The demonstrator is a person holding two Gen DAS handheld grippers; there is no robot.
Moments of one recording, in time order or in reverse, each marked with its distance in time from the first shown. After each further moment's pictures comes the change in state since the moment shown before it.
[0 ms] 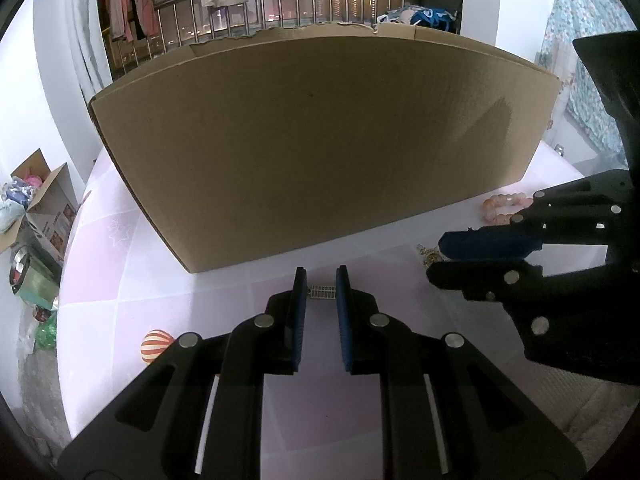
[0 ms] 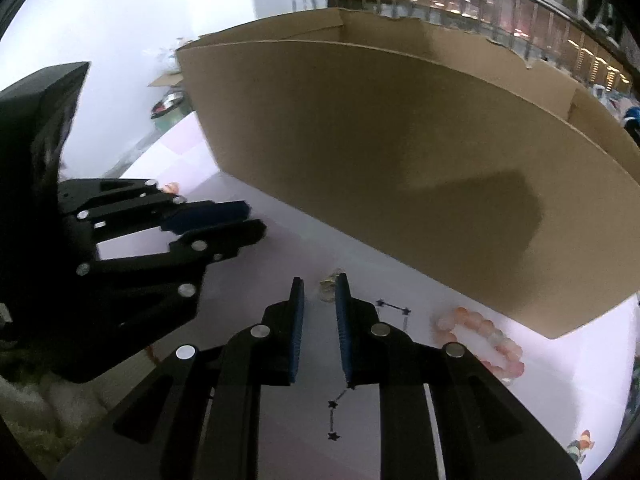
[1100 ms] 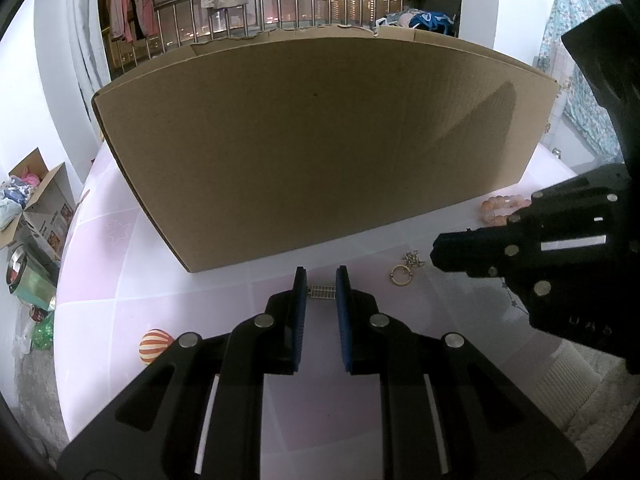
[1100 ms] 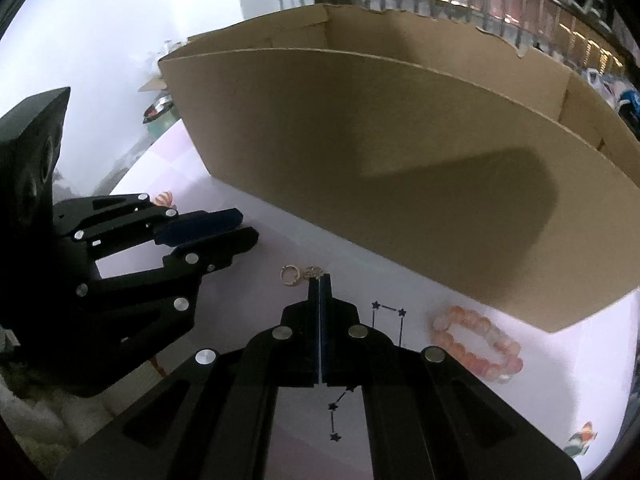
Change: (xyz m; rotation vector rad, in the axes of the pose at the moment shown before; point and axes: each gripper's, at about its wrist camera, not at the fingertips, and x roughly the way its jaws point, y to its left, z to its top) left arm 0.001 0.003 -0.004 -0.005 -0.010 -0.011; right arm -0.002 -0.004 0.012 0.032 0.021 0.007
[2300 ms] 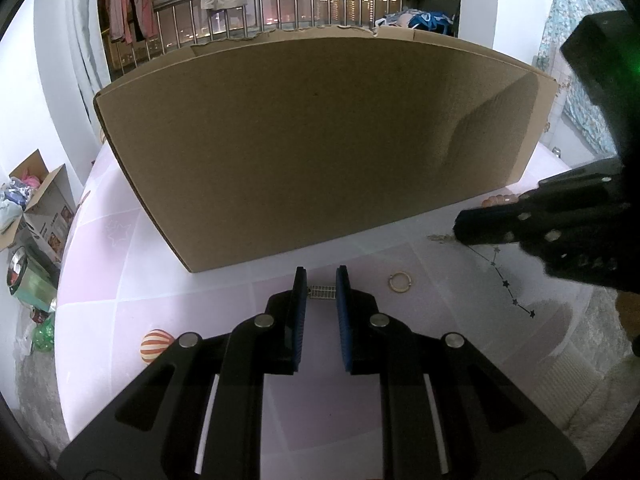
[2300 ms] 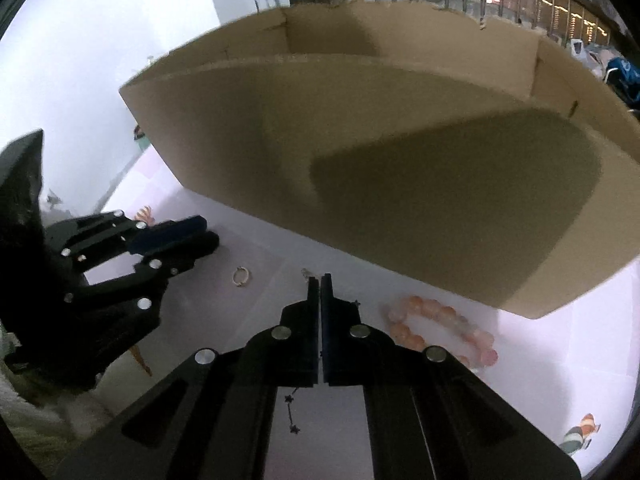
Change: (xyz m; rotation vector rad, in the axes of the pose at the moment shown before) left arm 0.001 0.002 -0.002 0.003 -0.004 -0.001; right arm -0.006 -0.025 -0.008 0.118 -0.012 0.019
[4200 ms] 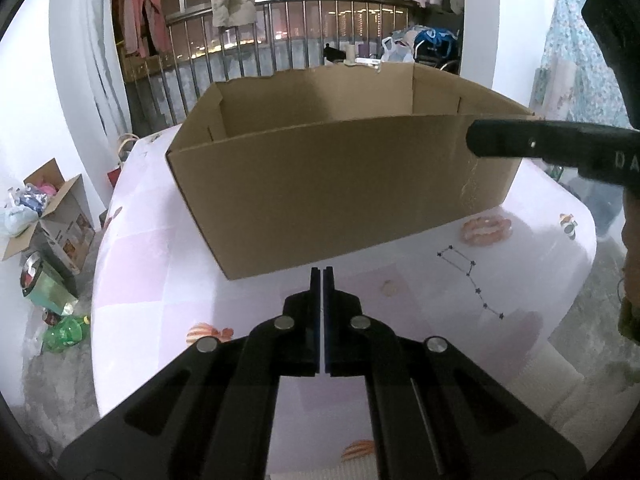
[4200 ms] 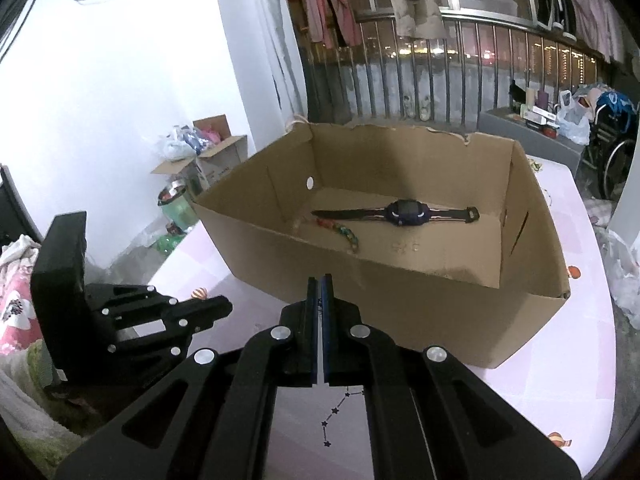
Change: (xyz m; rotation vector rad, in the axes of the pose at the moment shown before) left arm -0.047 0.000 0.000 -0.004 -0.055 0.037; right arm -0.075 0.013 0.019 -0.009 -0.274 0.049
